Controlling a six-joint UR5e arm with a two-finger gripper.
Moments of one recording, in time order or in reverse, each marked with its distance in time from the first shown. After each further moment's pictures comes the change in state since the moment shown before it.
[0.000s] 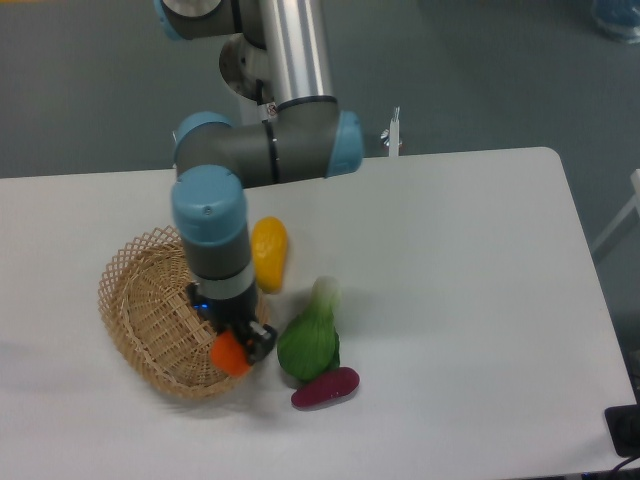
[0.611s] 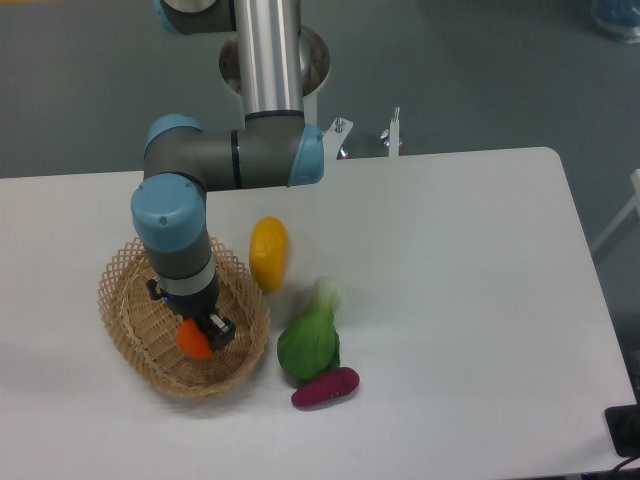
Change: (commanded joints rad) arm -0.018 -0.009 -0.037 0.002 0.000 0.003
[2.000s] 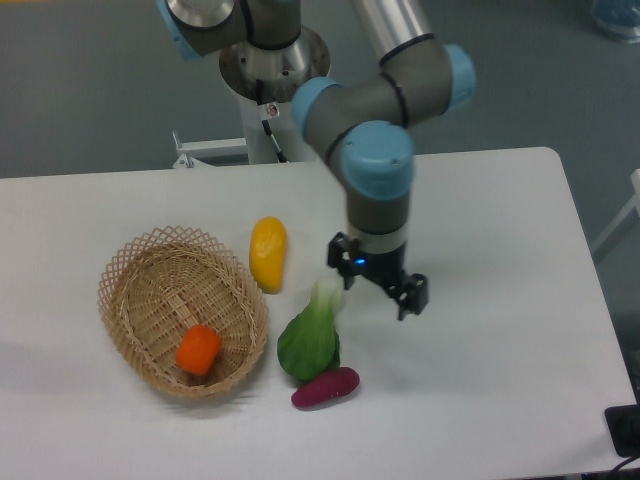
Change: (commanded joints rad) arm 0.526 0.092 0.041 -0.133 0.003 0.435
